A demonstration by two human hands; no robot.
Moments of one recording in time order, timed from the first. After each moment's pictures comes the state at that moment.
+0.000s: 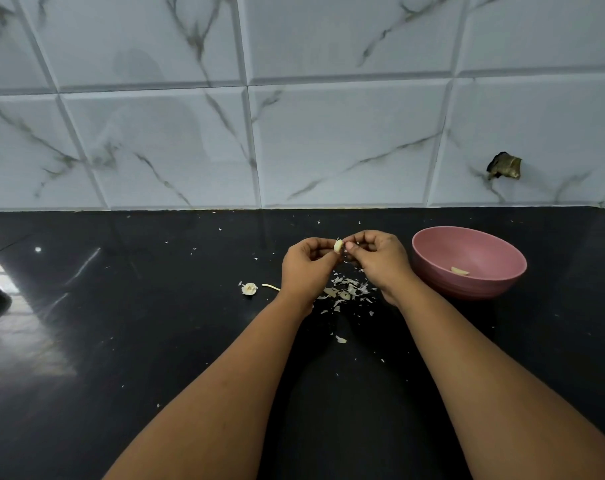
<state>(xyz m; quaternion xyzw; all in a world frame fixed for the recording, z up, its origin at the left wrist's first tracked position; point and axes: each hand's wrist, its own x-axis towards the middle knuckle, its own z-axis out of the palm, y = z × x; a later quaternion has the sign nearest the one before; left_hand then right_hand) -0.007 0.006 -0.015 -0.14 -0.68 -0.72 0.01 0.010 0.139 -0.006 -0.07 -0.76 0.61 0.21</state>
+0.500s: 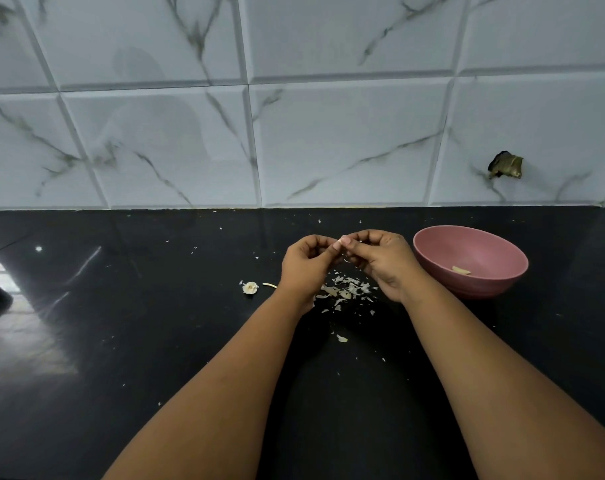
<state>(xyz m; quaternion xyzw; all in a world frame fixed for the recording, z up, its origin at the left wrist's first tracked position) -0.011 0.005 -0.016 -0.15 -0.62 -0.77 -0.04 0.020 0.140 0.002 -0.03 -0.65 0.75 0.13</state>
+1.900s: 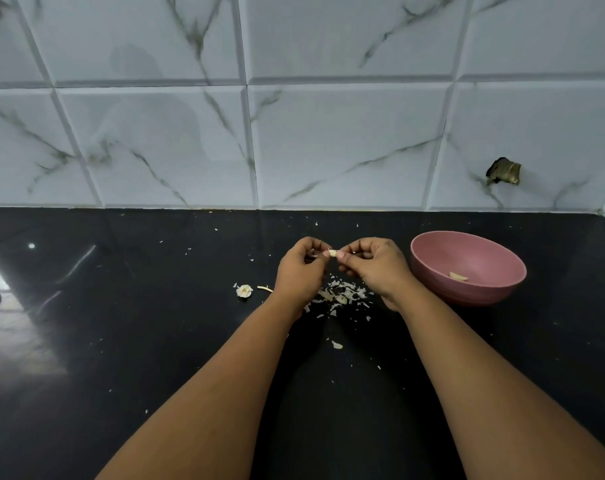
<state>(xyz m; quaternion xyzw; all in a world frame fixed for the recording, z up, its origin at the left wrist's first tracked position) -0.018 0.002 -0.017 -0.14 -0.74 -0.65 0.04 0.016 0.142 -0.003 -0.04 -0.77 0.62 0.16</state>
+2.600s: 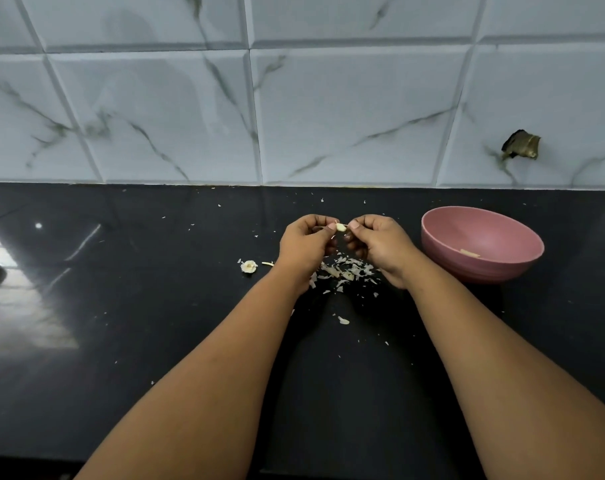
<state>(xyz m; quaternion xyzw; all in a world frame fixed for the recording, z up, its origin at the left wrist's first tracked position) -0.012 0.003 -0.011 -0.10 -0.66 -0.75 -0.04 0.013 0.138 -0.006 -0.05 -0.75 0.65 0.10</state>
